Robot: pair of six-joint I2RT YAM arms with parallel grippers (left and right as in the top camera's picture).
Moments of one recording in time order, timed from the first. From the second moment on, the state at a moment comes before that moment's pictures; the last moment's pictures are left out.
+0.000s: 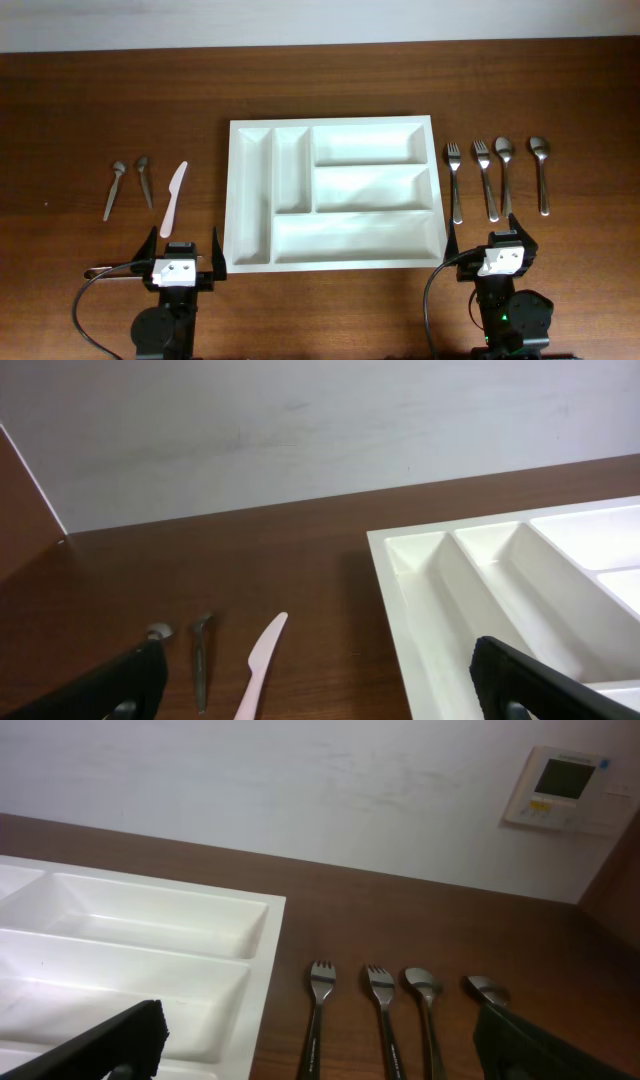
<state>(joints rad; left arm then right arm) 0.00 0.01 0.02 -0.08 -0.03 0.14 0.01 0.02 0.01 -0.07 0.01 -0.16</state>
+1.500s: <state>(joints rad) 0.00 0.02 0.05 -0.16 -0.03 0.03 0.01 0.04 0.14 -0.32 0.01 0.04</state>
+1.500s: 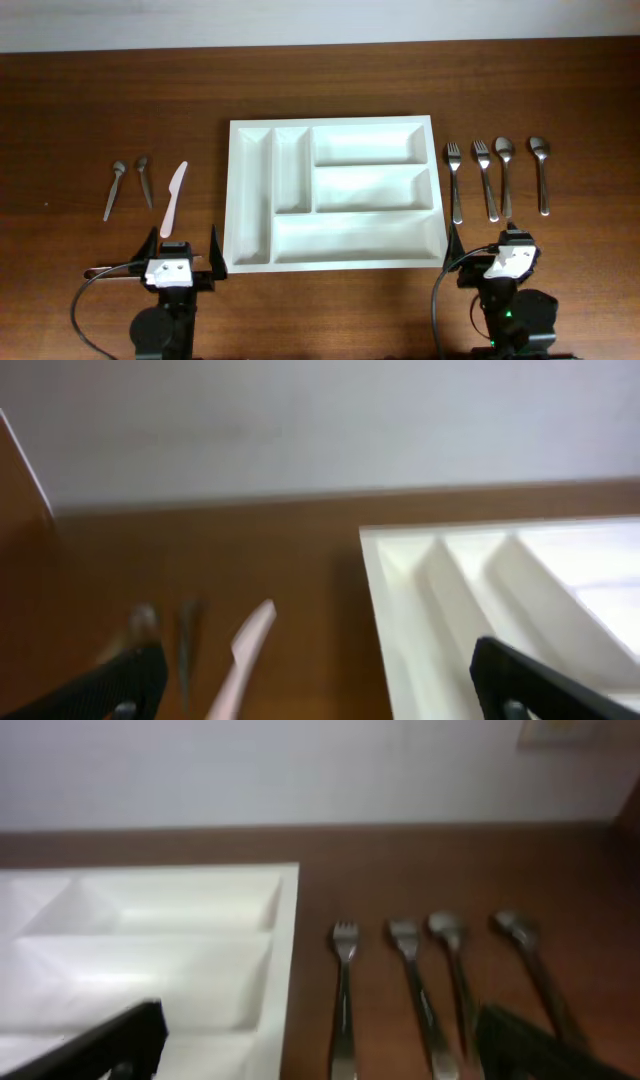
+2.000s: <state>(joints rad) 0.00 0.50 0.72 -0.67 -0.02 -0.07 0.01 0.86 1.02 -0.92 0.01 0.08</state>
